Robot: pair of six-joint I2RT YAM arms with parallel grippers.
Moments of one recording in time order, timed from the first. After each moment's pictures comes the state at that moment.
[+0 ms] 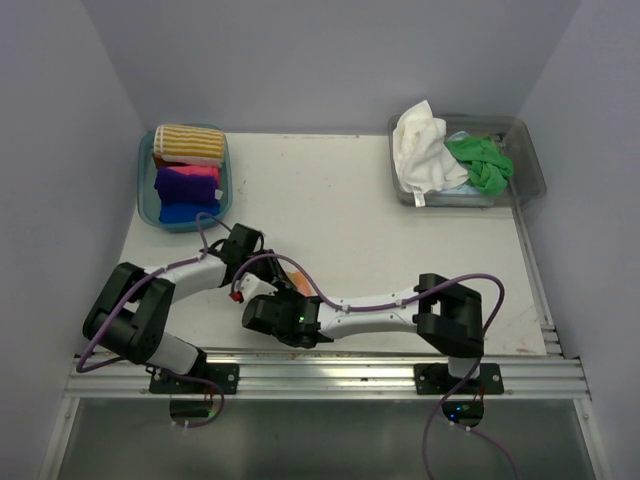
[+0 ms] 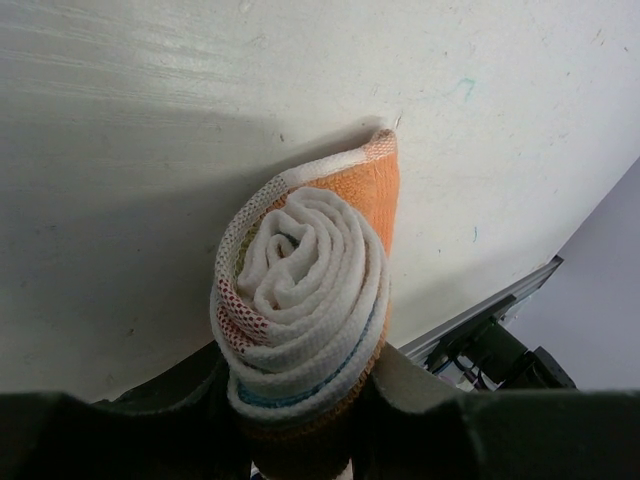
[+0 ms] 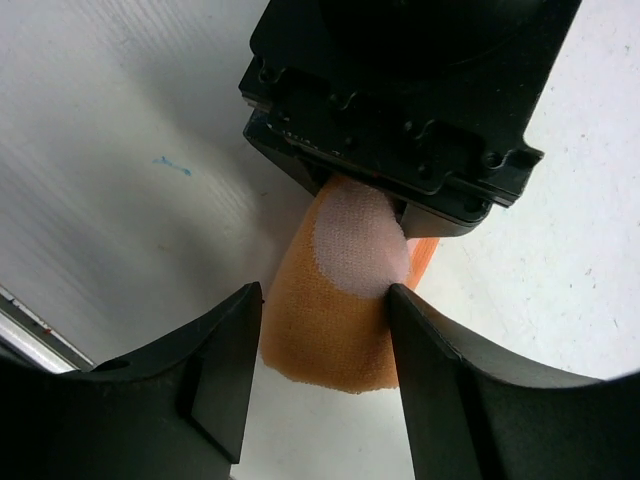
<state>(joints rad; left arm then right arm) -0.42 1.48 0.62 -0.21 0.44 -0.96 1.41 1.87 1.29 -0.40 0.64 0.18</state>
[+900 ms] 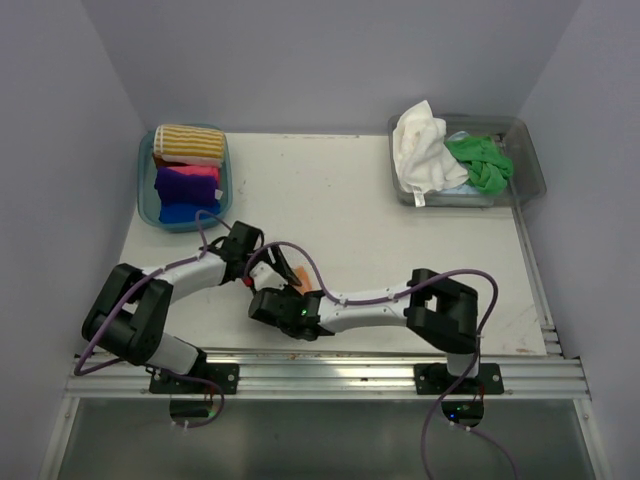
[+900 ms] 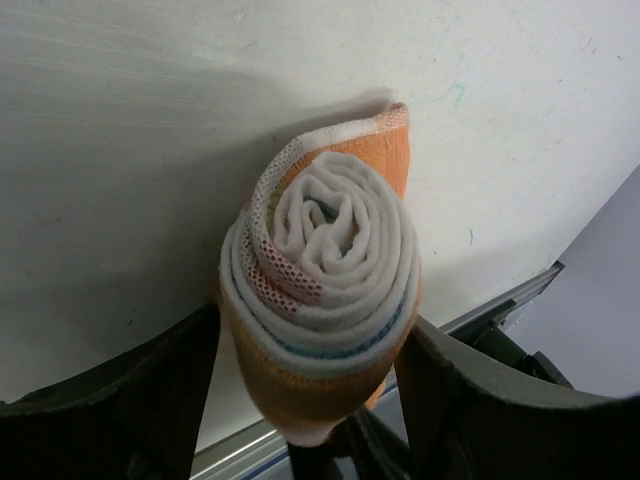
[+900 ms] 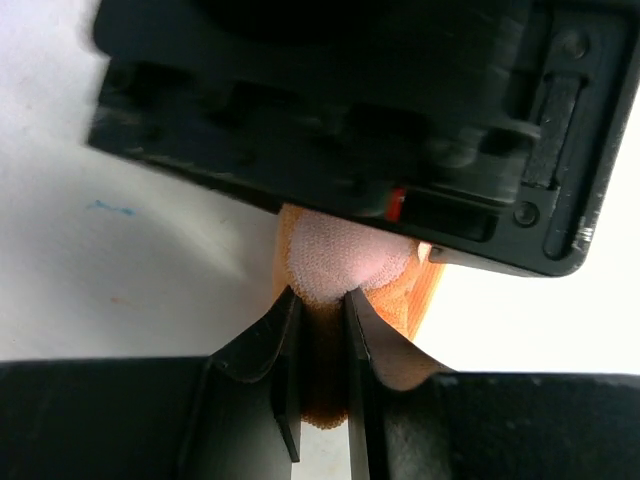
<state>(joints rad) -0.42 1.48 0.64 -0.26 0.42 -0.95 1.37 1.94 1.27 -0.37 0.67 0.31</state>
